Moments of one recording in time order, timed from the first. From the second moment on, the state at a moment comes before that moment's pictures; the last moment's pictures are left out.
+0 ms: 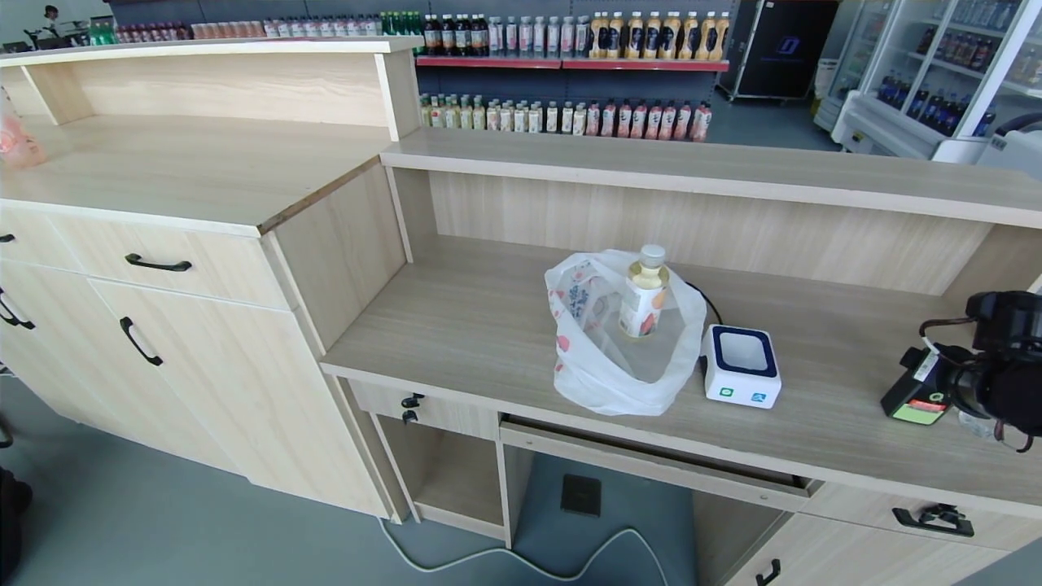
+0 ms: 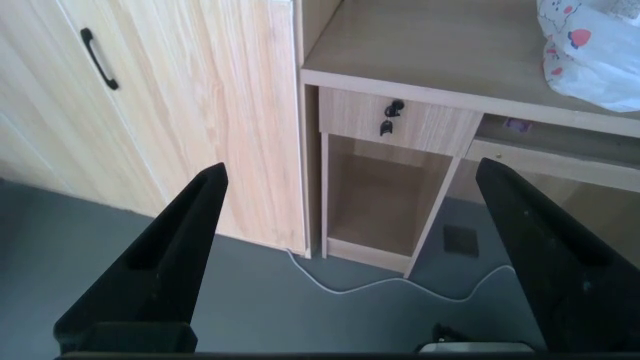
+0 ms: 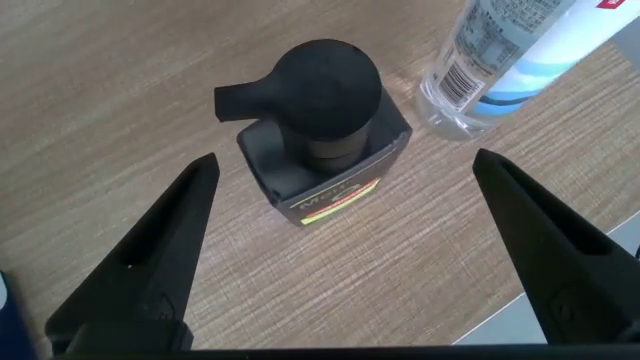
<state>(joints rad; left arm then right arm) 0.00 0.00 0.00 0.00 0.00 0.00 -0.34 2.04 -0.89 -0.66 -0.34 0.28</state>
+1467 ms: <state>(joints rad) 0.00 0.00 0.00 0.00 0.00 0.00 -0.31 2.19 -0.98 -0.74 -0.36 0.12</state>
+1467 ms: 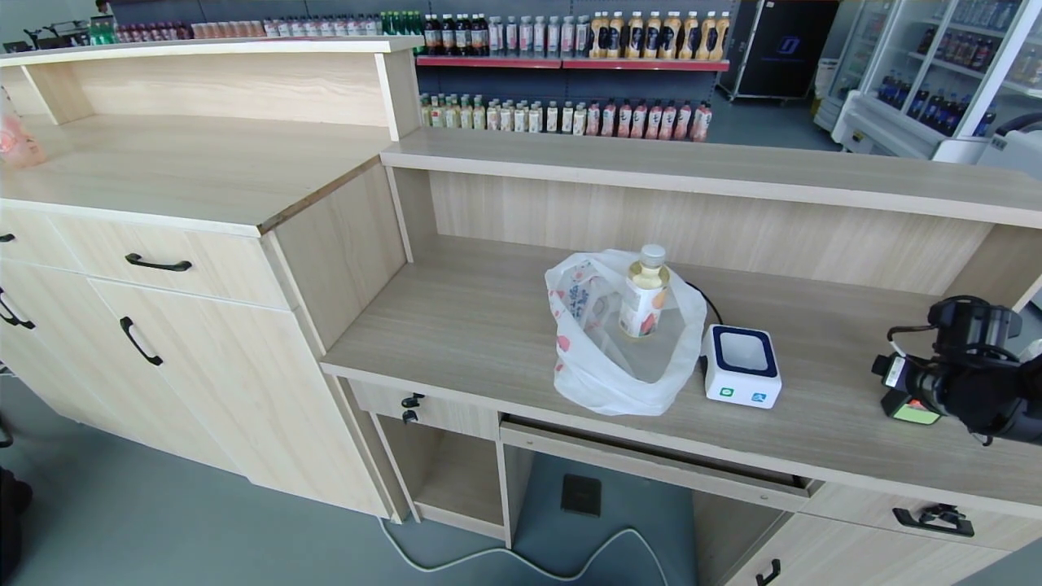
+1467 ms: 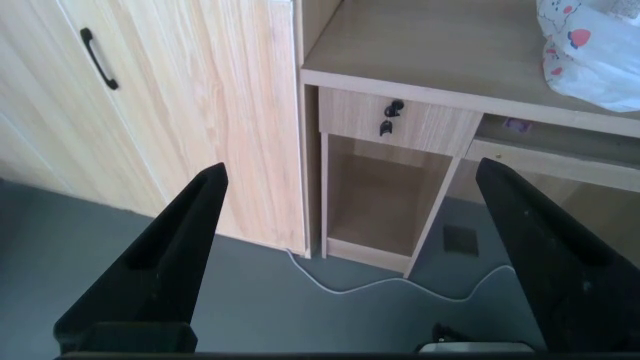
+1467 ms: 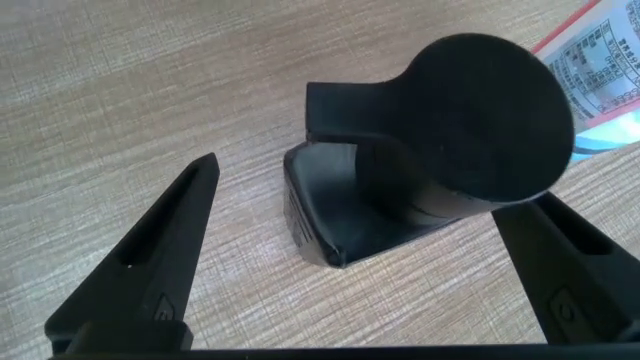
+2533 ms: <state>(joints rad) 0.00 0.00 0.00 0.00 0.00 0.00 -0.29 2.22 -1.00 -0.80 -0.36 0.09</state>
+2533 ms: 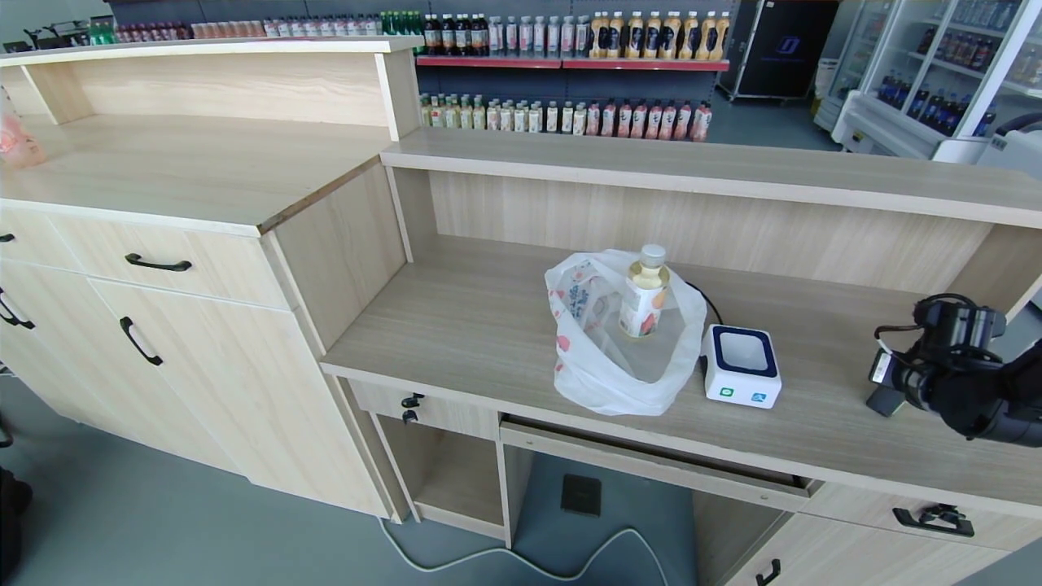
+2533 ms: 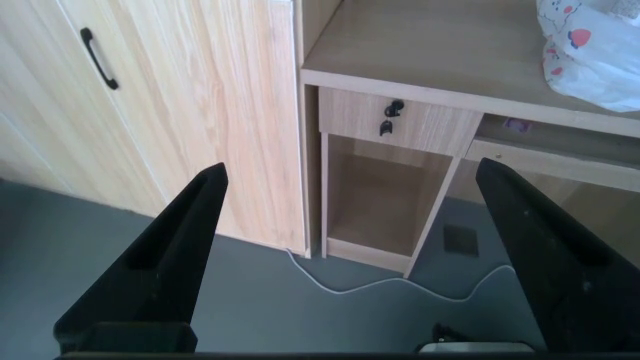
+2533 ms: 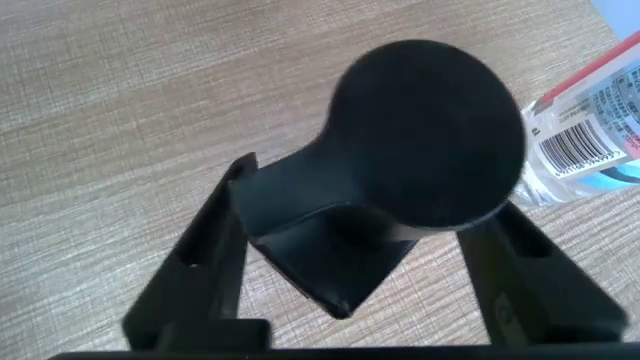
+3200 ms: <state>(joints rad) 0.00 0.00 0.00 0.00 0.00 0.00 -0.25 2.18 -0.99 -0.86 -0.35 -0.04</state>
